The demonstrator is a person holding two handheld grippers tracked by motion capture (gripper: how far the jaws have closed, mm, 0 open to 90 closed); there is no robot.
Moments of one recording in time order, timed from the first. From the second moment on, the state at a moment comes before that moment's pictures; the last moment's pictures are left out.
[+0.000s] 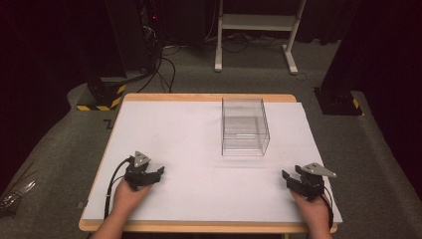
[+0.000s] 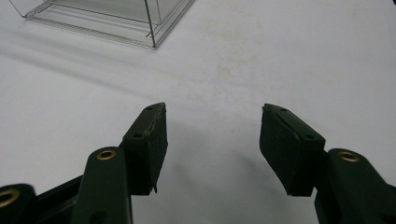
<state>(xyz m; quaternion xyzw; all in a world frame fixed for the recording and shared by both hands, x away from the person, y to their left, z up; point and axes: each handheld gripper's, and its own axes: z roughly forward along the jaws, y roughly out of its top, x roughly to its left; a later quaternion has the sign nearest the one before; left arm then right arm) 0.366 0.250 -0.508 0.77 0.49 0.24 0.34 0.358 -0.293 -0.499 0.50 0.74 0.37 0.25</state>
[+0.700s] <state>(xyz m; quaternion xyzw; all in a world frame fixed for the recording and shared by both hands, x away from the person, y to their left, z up) 0.367 0.251 -0.508 0.77 0.49 0.24 0.34 0.352 -0.294 -0.497 0.48 0.74 0.40 0.26</state>
